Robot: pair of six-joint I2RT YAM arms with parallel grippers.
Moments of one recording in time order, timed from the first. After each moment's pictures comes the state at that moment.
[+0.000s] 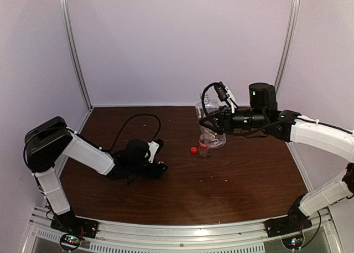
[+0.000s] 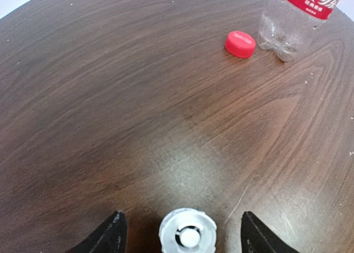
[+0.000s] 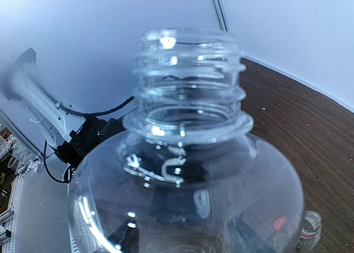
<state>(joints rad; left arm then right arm) -0.85 1.82 0.71 0.44 -0.09 -0.19 0.65 1.33 1.05 -0.03 -0.55 0.19</state>
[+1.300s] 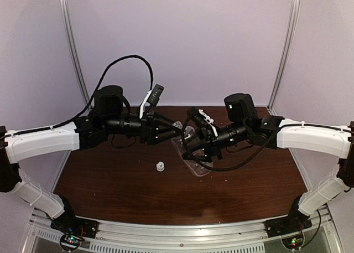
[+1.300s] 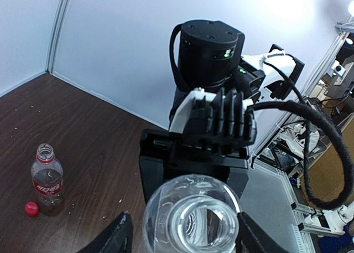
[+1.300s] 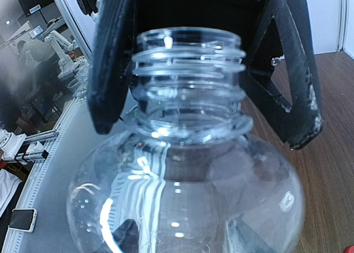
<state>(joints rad) -0.85 1.37 1.04 0.18 0.71 -0.36 0.85 1.43 1.09 -0.10 -0.82 -0.03</state>
